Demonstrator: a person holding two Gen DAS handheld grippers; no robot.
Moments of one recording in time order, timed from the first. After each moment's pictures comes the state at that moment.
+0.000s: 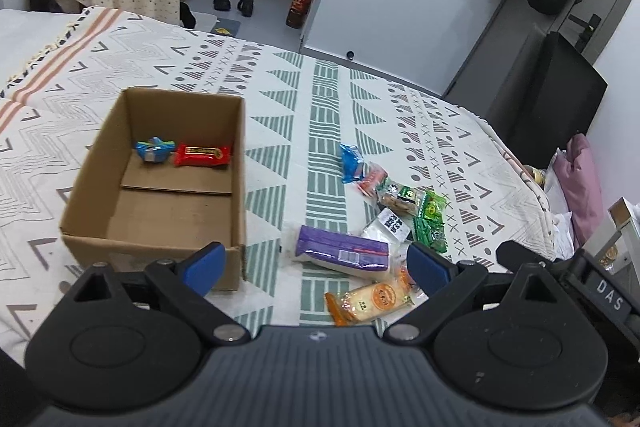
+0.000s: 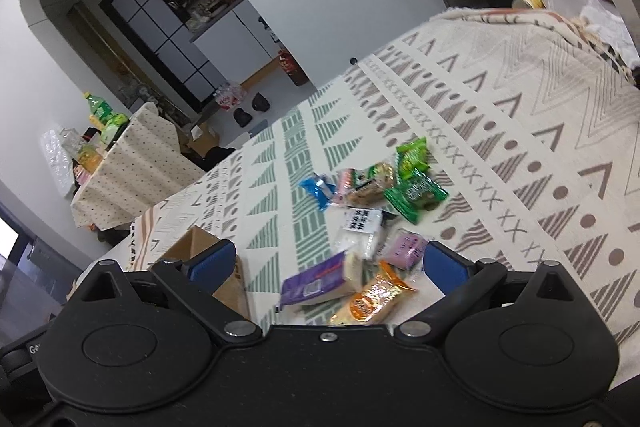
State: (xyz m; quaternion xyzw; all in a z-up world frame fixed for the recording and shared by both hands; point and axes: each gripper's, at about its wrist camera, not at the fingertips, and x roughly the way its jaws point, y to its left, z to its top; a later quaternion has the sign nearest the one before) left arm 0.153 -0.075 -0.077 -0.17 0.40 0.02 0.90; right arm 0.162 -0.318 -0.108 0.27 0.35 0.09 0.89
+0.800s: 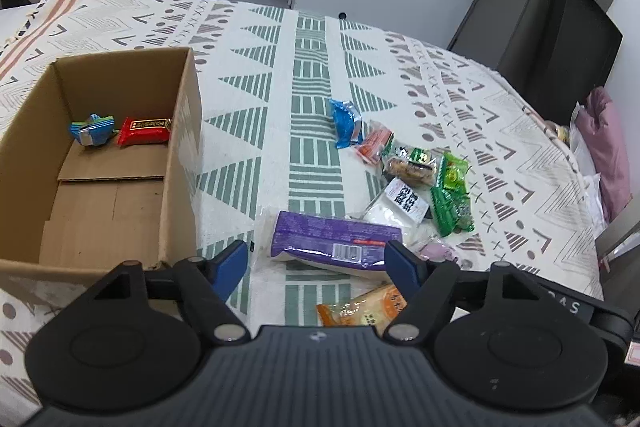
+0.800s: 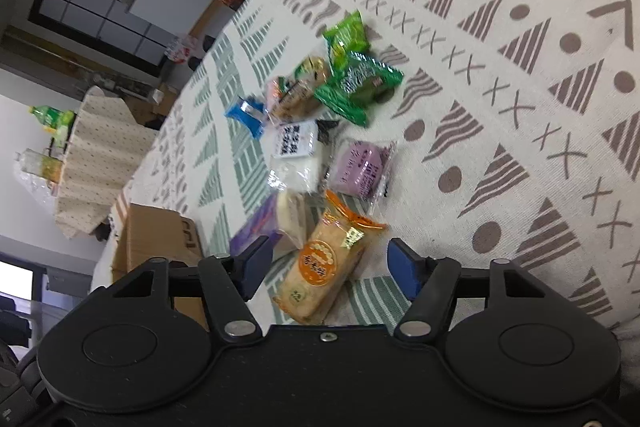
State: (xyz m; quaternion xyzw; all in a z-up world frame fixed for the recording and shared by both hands) left arm 0.215 -0.101 -0.147 -0.13 0.45 0.01 0.88; right arm 0.212 -0.325 -0.203 0.37 0.48 0.07 0.79
